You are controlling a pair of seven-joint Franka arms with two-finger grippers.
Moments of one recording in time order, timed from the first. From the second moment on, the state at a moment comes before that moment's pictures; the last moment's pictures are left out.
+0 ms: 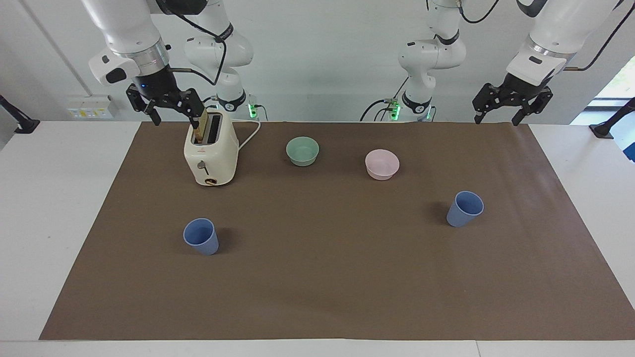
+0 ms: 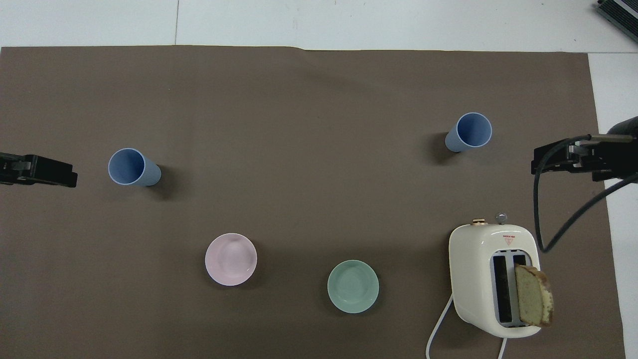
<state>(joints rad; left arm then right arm) 0.02 -0.07 -0.10 -1.57 -0.03 1.49 0.02 -0.01 -0.01 0.06 -1.52 -0.01 1.49 0.19</state>
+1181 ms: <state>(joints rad) 0.02 -0.07 -0.10 -1.57 -0.03 1.48 0.02 -0.01 -0.01 0.06 -1.52 -0.01 1.50 0.19</state>
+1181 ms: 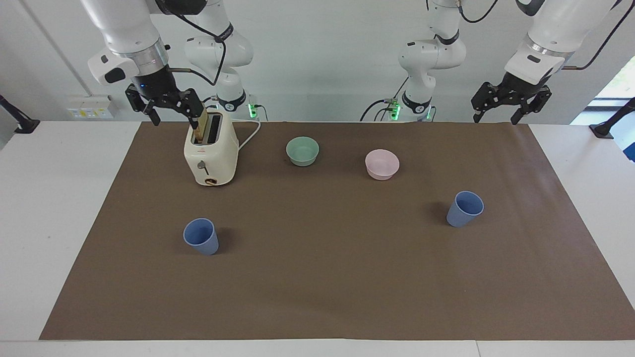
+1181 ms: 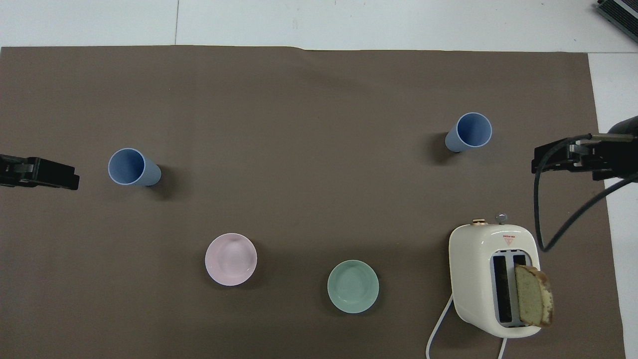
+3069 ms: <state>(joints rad) 0.13 0.18 -0.10 -1.89 -0.03 2.08 -0.11 -0.01 -0.01 0.06 -1.52 -0.01 1.50 0.19</state>
